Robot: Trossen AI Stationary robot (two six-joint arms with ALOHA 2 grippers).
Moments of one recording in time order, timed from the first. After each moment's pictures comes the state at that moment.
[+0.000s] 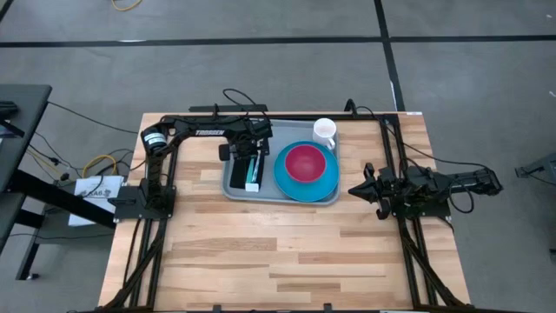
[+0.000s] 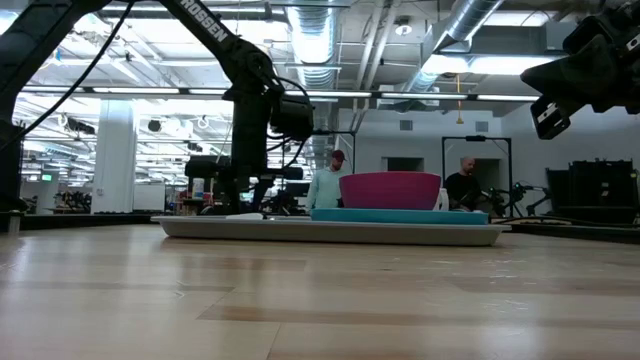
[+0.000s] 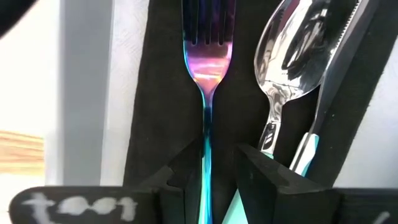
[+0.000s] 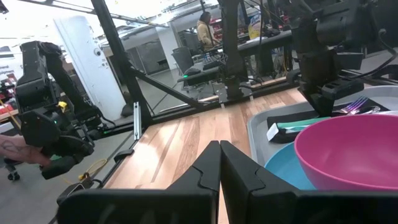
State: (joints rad) left arm 0.48 1.98 1.36 -0.88 -0.08 -1.21; right arm 0.12 0.01 0.01 0.01 0.00 0.26
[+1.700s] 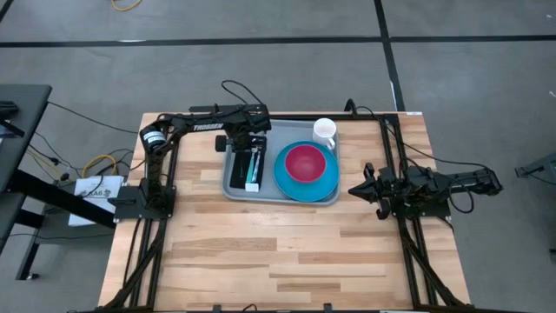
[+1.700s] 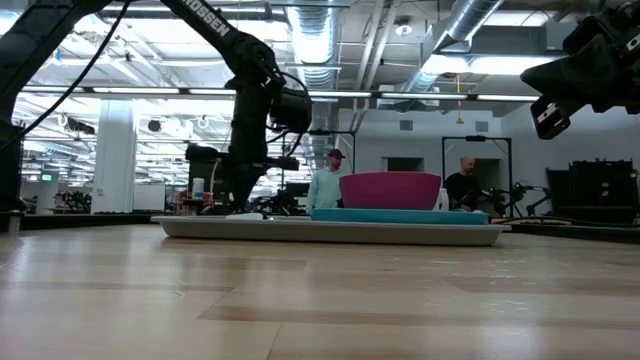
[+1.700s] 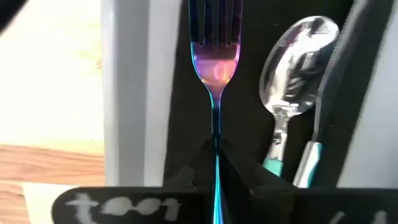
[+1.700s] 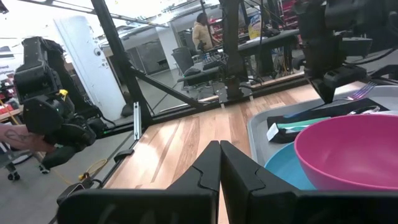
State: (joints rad) left arm 0.51 1.97 1.45 -1.03 -0.11 -1.09; right arm 0.12 0.01 0.01 0.01 0.00 0.26
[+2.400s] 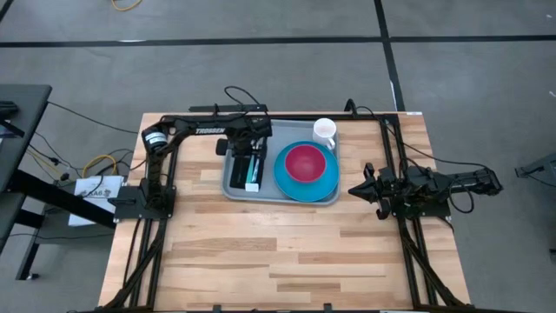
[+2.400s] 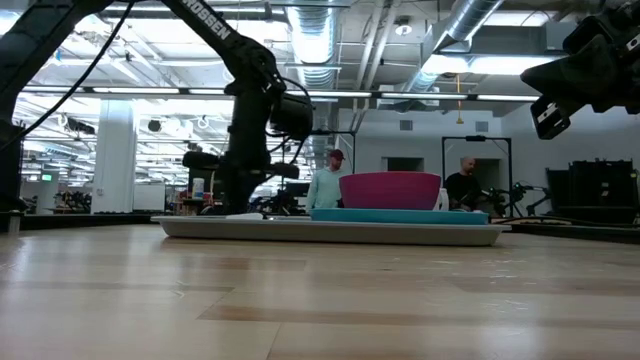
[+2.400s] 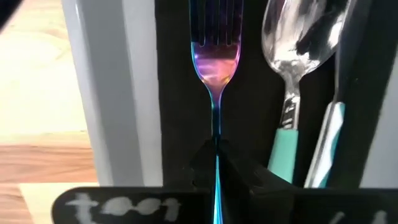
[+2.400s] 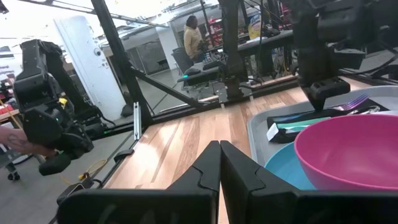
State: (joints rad) left arm 0.49 1.98 1.41 -1.01 -0.08 -1.00; right arm 0.12 0.01 0.01 0.01 0.00 0.26
